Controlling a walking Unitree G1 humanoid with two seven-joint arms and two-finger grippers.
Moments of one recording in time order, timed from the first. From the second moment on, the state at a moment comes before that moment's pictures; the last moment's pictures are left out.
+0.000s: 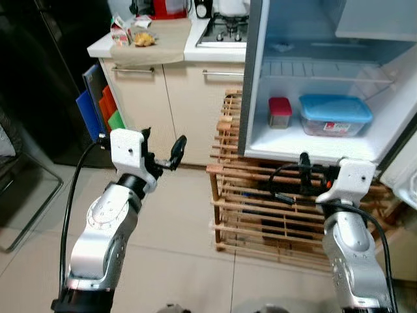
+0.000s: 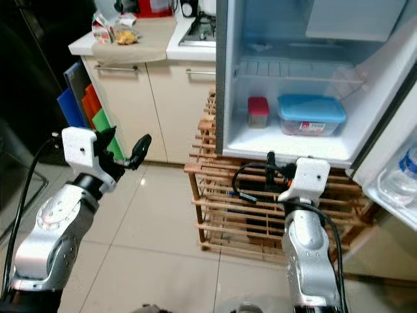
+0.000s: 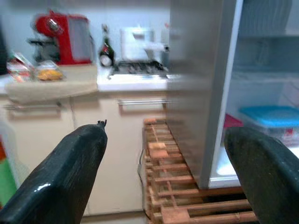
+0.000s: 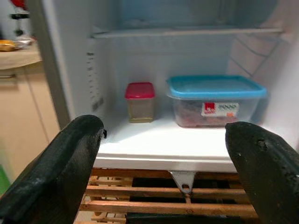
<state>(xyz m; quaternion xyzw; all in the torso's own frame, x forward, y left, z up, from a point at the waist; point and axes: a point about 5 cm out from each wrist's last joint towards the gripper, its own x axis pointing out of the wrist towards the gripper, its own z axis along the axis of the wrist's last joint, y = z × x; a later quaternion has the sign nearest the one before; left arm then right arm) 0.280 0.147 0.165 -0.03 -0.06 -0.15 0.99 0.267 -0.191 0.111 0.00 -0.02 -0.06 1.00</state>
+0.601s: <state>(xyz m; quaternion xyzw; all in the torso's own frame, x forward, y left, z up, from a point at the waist) 0.293 0.132 0.163 -0.02 -0.07 -0.16 0.98 0.272 -0.189 0.111 -0.02 -0.02 -0.04 1.00</state>
